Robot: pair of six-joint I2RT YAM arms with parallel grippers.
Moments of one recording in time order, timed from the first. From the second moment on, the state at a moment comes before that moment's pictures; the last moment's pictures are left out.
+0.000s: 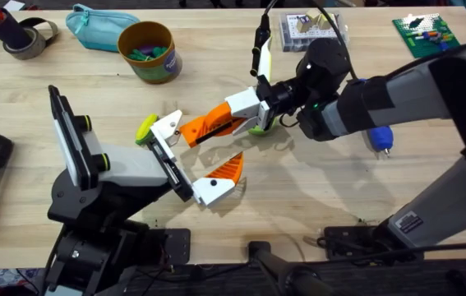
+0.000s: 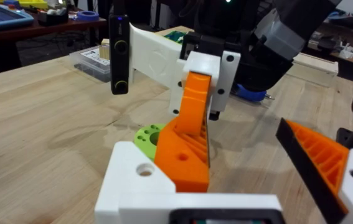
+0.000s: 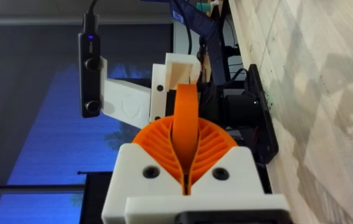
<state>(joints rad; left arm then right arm) -0.23 0.00 0.00 -0.06 0.74 -0.11 0.49 1.90 0.70 1.27 -1.43 1.62</state>
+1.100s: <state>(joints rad) -0.23 0.00 0.01 -0.09 0.97 -0.02 0.22 1.59 0.34 1.46 -1.53 1.64</state>
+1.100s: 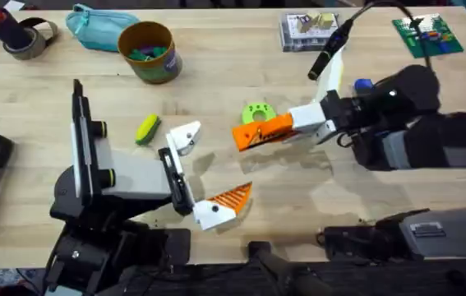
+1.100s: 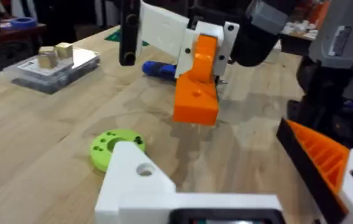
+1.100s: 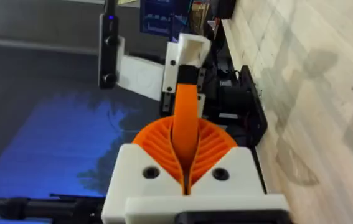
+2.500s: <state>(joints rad) -0.23 0.00 0.01 -0.10 1.04 0.02 0.43 1.47 0.25 1.33 -1.29 1.53</state>
